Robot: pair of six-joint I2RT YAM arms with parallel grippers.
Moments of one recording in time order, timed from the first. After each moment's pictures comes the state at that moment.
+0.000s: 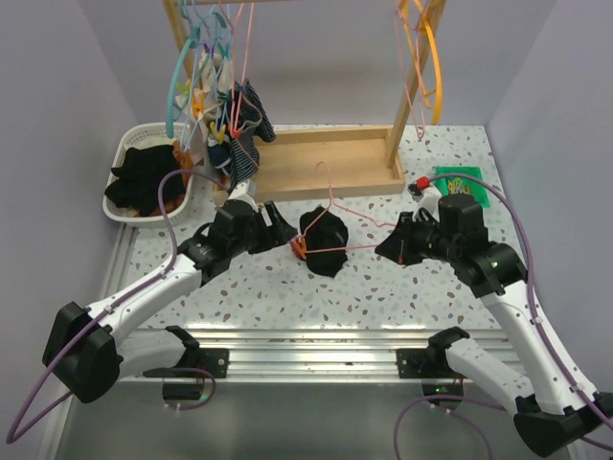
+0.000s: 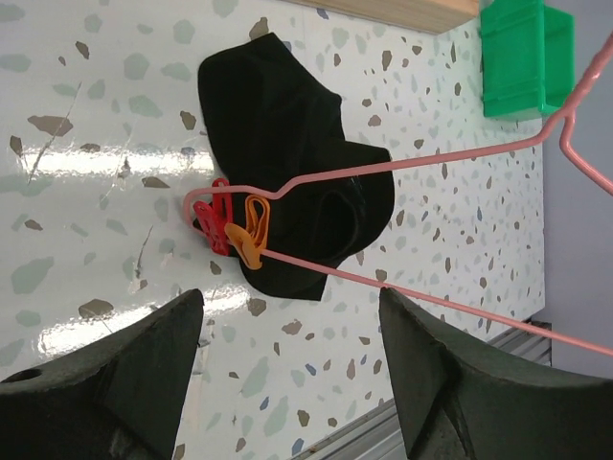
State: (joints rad) left arm -0.62 1.15 0.77 -0.18 -0.01 -0.83; right arm 0.39 0.86 1.04 -0.83 -0.35 0.40
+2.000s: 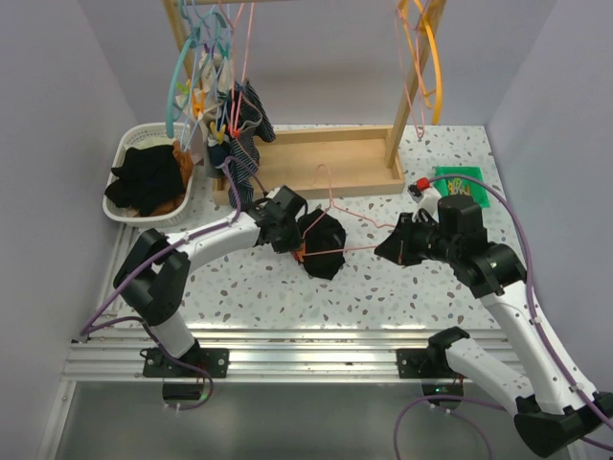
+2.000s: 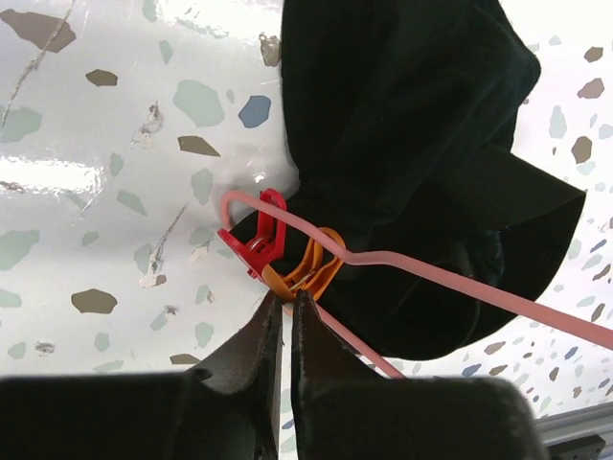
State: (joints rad) left arm -0.70 1.69 1.14 -0.53 -0.12 -0.94; right arm 0.39 0.85 1.02 -0.82 -0.36 0.42
